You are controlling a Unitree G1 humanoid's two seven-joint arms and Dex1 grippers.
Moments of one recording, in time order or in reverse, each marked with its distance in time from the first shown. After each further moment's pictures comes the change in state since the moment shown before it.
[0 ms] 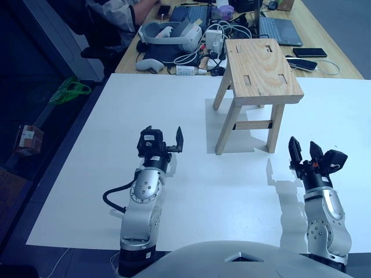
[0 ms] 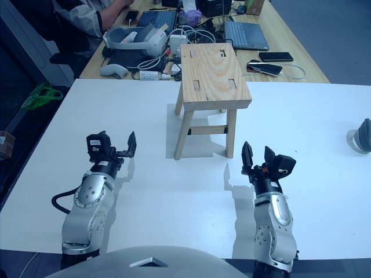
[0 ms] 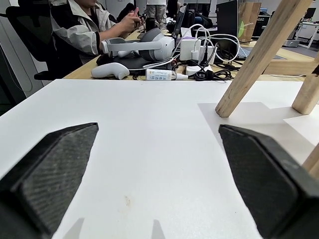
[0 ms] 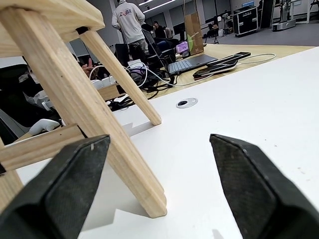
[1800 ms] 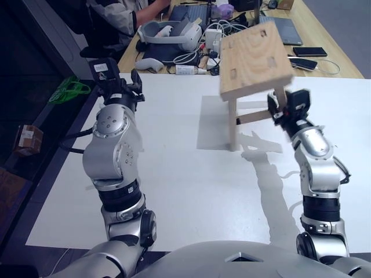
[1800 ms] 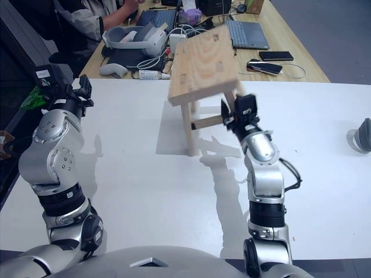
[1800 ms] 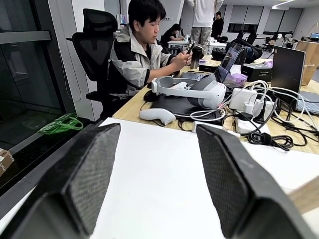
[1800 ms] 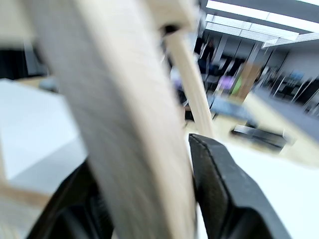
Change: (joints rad) left arm -0.619 0.112 0.328 0.079 -0.117 0.454 0.141; right arm -0.489 -0.150 0.184 0.216 -0.405 0.226 0.068
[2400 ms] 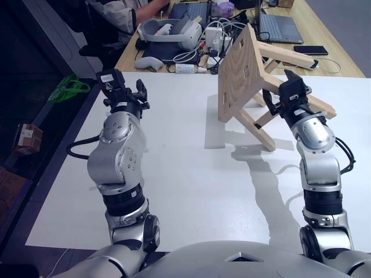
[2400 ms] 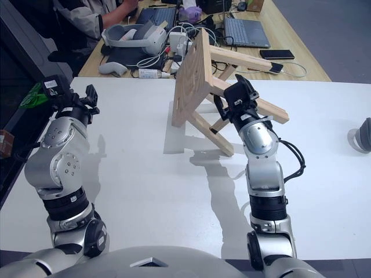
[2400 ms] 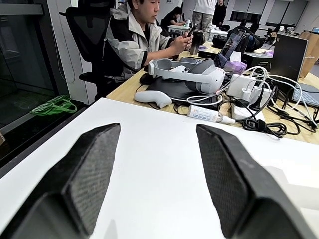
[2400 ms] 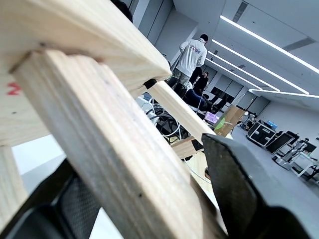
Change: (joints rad) left arm 0.045 -0.049 -0.003 0.000 -0.050 0.011 0.044; right arm -0.123 -0.039 0.056 -0.053 -0.182 -0.099 0.022
